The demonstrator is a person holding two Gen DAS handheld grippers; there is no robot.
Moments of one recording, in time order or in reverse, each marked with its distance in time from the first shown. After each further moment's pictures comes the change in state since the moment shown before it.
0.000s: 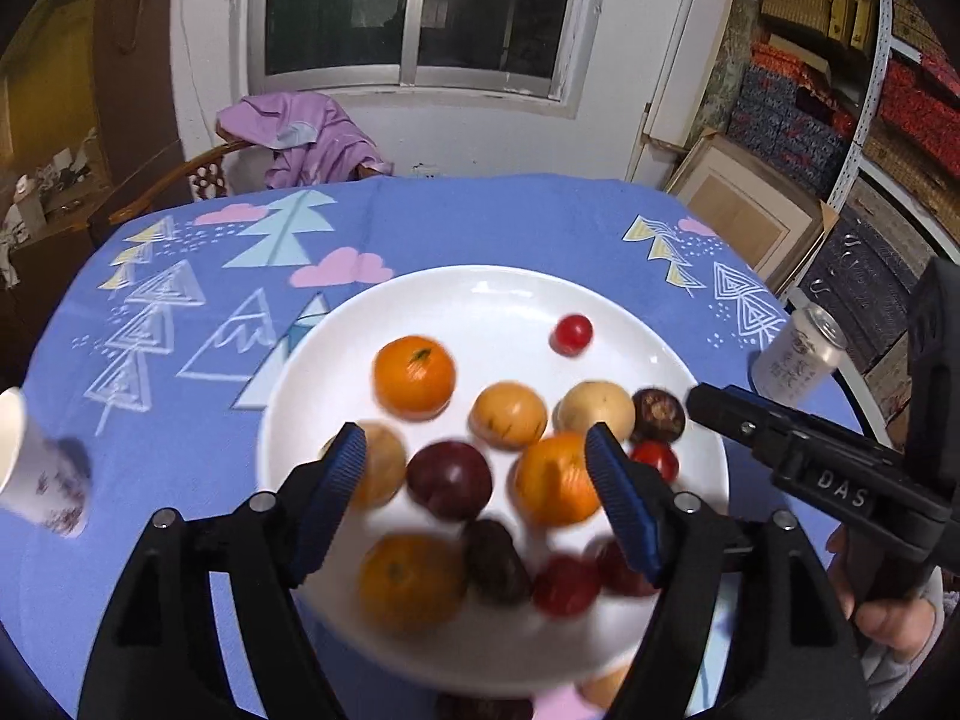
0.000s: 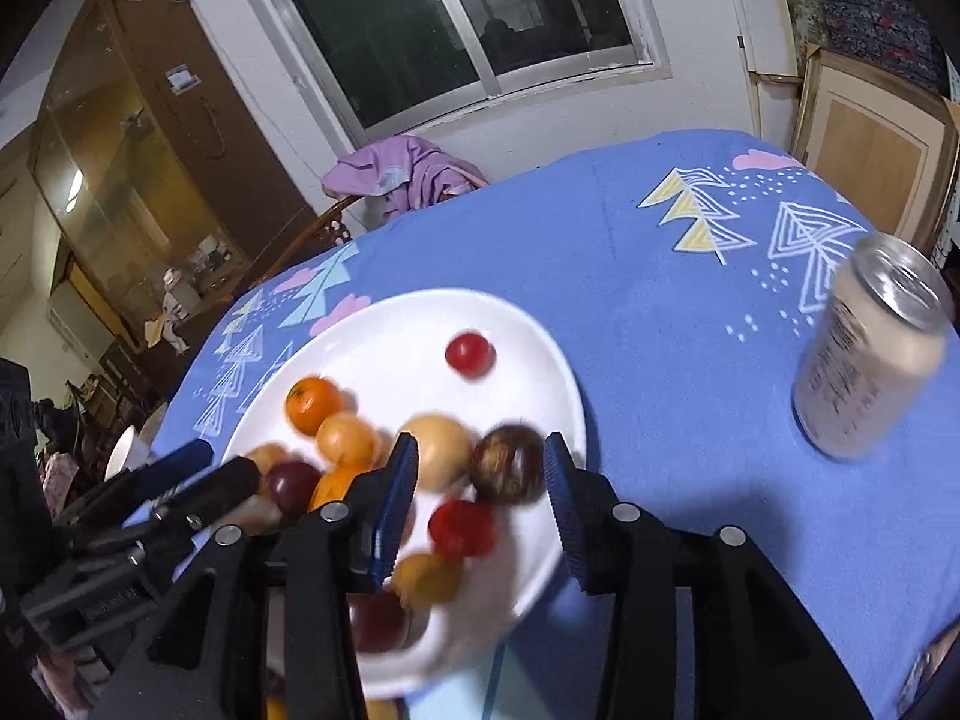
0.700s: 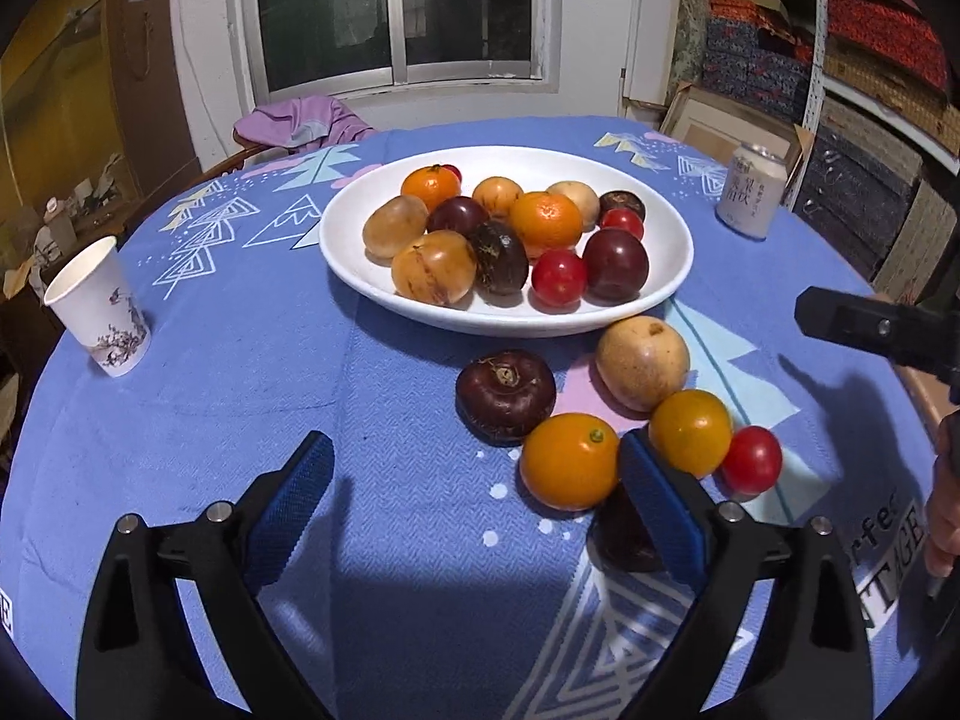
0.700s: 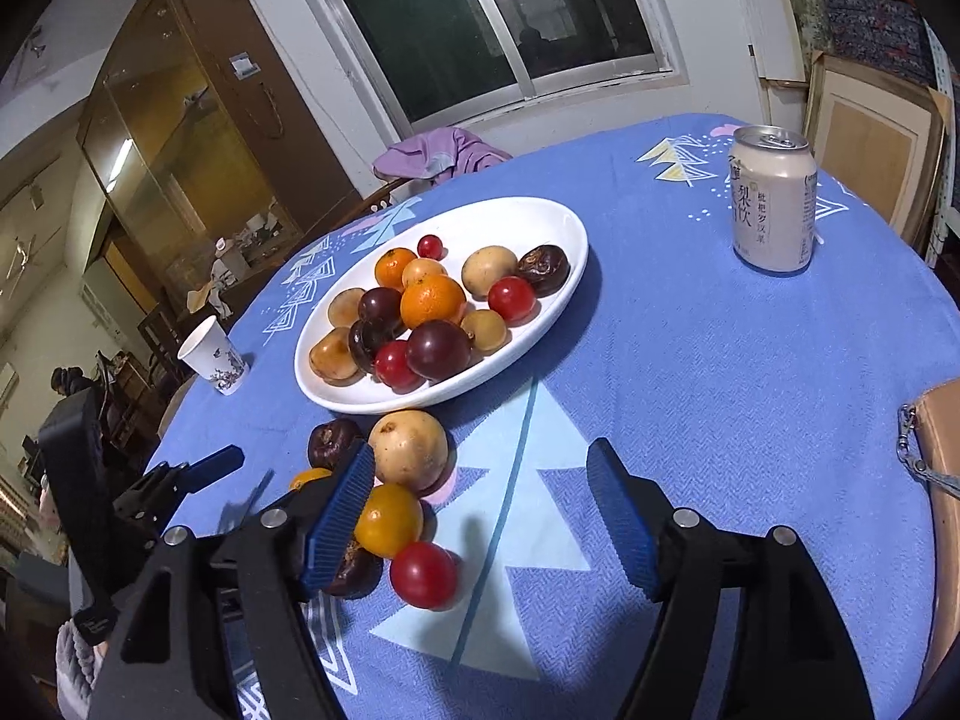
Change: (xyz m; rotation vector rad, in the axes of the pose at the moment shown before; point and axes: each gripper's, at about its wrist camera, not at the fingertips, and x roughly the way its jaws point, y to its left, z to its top) left arm -0.057 -0.011 -0.143 0.136 -0.011 0.057; right arm -0.087 0.005 -0.108 -0.043 -0.019 0.069
